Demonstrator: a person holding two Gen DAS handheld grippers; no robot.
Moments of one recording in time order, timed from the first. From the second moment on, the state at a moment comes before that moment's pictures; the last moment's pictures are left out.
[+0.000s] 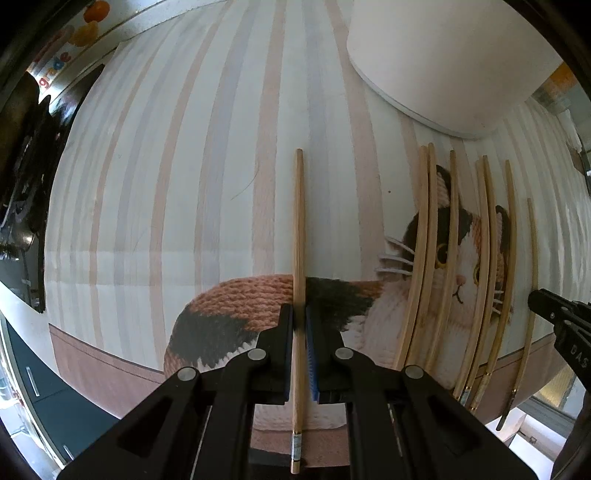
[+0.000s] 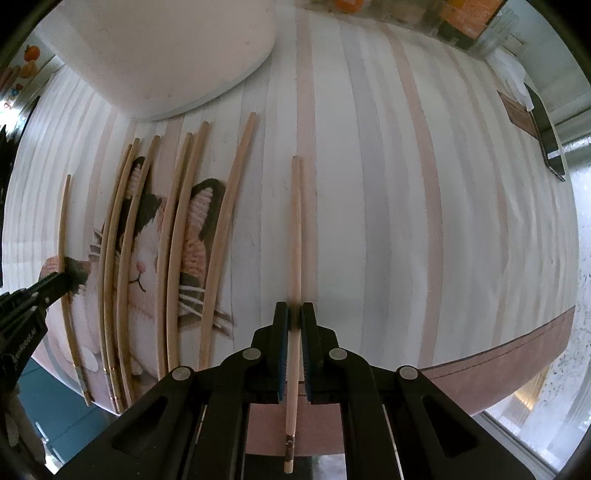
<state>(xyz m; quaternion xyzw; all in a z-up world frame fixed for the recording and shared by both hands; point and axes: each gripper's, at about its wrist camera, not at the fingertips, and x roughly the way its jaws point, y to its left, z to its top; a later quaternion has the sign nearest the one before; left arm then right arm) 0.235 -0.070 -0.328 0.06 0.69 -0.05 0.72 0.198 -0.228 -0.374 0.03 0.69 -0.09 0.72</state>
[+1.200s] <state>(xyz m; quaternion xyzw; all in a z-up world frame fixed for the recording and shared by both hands) 0.212 -0.007 -0.106 -0.04 0.46 -0.03 0.89 0.182 -0.245 -0.235 0.08 0.50 -0.12 0.85</state>
